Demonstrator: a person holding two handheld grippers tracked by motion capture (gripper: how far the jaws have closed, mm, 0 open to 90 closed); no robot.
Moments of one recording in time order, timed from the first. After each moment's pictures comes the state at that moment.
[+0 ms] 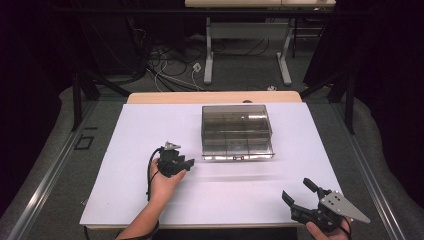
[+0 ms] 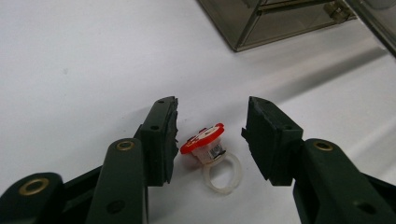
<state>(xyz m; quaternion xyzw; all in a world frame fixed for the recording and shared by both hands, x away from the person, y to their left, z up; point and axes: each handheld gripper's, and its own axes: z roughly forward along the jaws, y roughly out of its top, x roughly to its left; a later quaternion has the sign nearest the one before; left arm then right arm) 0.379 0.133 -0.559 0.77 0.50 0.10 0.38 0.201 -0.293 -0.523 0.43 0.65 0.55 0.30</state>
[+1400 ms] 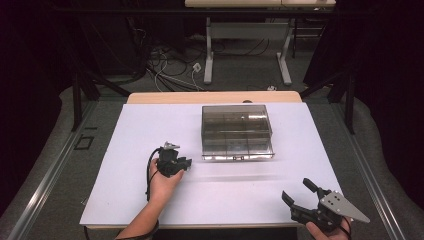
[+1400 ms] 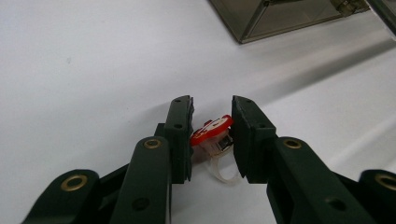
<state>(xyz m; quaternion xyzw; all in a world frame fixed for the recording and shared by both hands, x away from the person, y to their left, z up) 0.379 0.136 -0.558 0.77 0.51 0.09 0.37 0.201 -0.293 -0.524 0.43 0.65 0.55 0.30</state>
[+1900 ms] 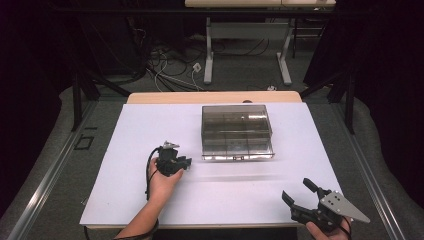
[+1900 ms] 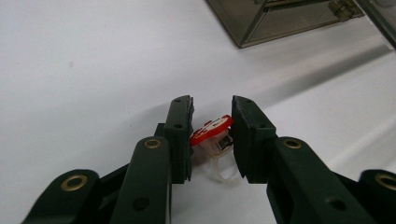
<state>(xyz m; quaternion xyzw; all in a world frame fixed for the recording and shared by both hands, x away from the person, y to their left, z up) 0.381 0.137 -0.556 0.77 0.51 0.08 0.37 0.201 -0.293 -0.524 0.42 0.65 0.55 0.30</state>
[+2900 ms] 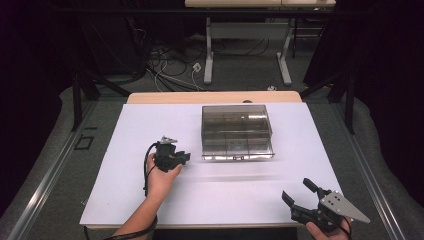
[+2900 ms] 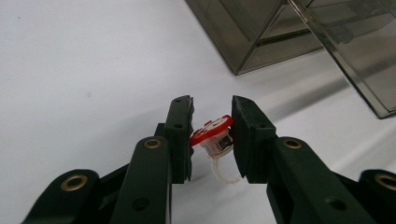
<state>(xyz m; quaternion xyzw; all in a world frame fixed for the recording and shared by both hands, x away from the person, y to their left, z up) 0.385 0.140 -0.539 0.76 0.51 0.10 0.39 0.201 -0.293 -0.523 0.42 0.65 0.55 0.30</state>
